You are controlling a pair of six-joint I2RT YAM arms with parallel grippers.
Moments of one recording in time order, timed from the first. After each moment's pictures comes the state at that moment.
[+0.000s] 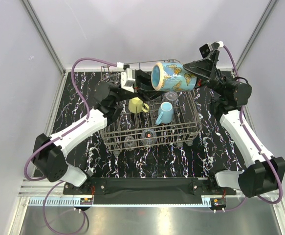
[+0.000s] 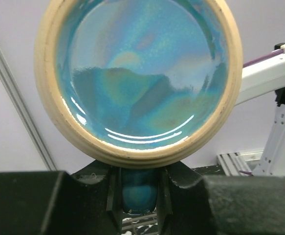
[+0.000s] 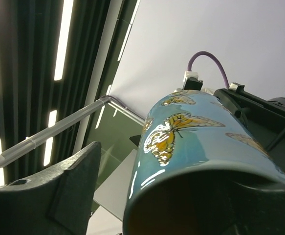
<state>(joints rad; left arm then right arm) -0.70 1.47 1.24 0.91 0.81 -0.29 0.26 1.28 1.18 1.05 -0.86 2.08</state>
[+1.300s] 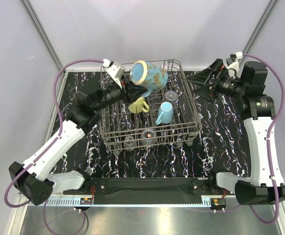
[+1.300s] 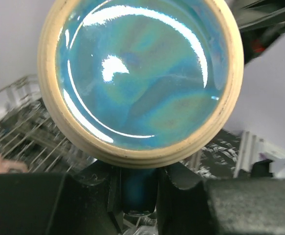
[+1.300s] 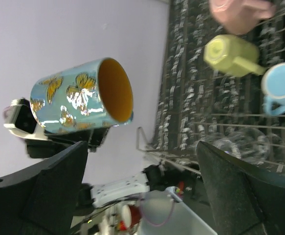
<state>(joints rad) -0.59 1.17 1.18 0.09 0.47 -0.27 0.01 1.17 1.51 -0.66 -0.81 0.93</state>
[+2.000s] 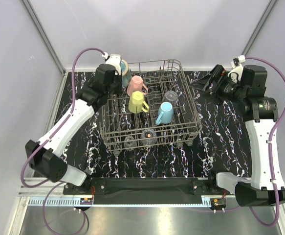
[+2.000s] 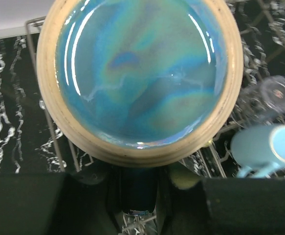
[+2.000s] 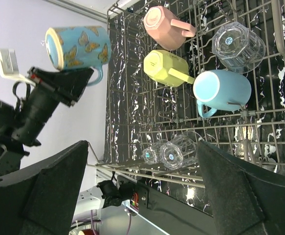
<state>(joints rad) -0.50 1.43 1.44 -0.48 -0.23 -0.17 0.01 1.16 1.55 -0.87 -0.56 0.69</state>
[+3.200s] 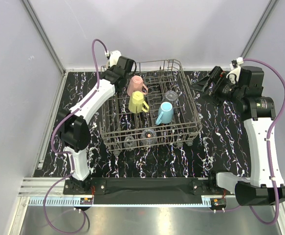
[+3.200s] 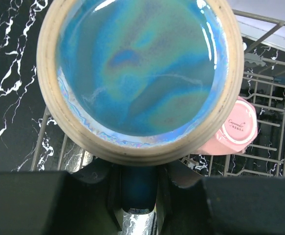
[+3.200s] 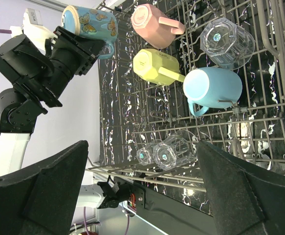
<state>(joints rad) -0.48 1.91 1.82 -0.67 -0.62 -0.57 0.01 1.16 1.52 -0.87 -0.53 0.69</state>
